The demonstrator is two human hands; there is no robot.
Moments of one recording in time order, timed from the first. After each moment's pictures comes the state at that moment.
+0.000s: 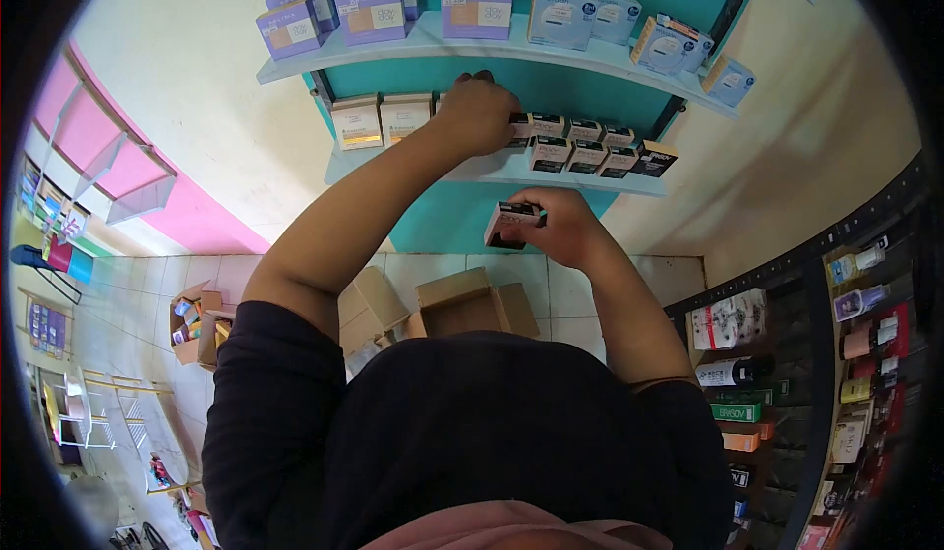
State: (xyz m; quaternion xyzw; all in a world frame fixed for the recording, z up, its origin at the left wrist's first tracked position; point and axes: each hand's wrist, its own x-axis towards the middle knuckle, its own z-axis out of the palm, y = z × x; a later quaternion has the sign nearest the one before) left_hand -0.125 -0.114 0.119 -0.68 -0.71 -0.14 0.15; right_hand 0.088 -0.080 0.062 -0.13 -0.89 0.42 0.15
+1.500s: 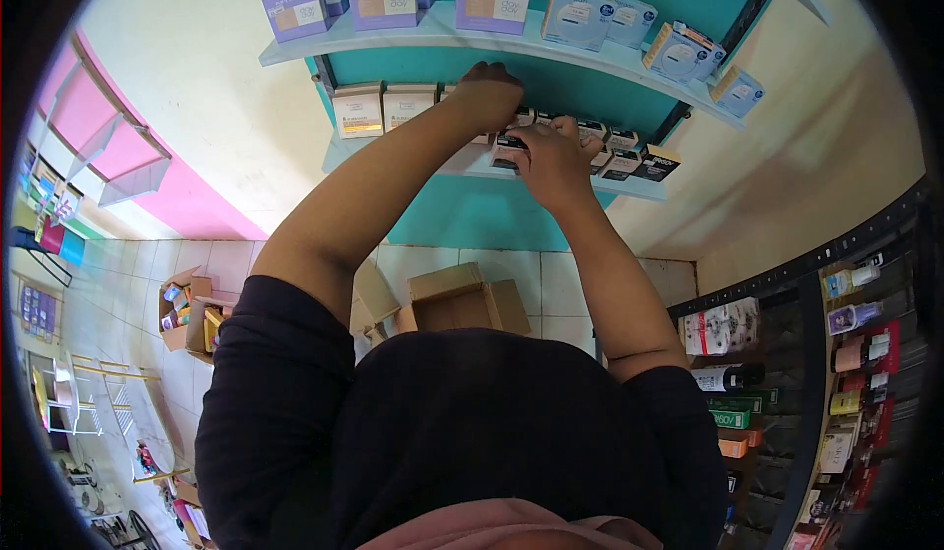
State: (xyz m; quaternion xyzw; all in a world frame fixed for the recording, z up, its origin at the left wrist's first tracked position) left_hand -0.153 -0.068 0.099 -0.67 -0.72 0.00 0.14; right_hand 0.026 -0.047 0.056 -0.23 -0.93 0.01 0.30
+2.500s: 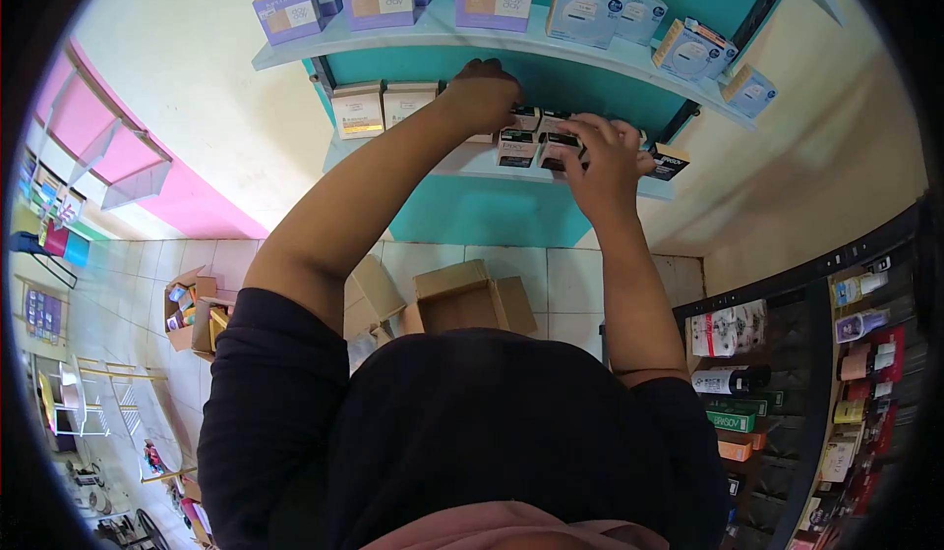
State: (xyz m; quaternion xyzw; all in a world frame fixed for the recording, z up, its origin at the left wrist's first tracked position) left_hand -0.159 -0.085 0.105 -0.69 -0.71 -0.06 0.11; right_hand 0.067 -0.031 0.066 -0.24 -0.88 -0.01 0.41
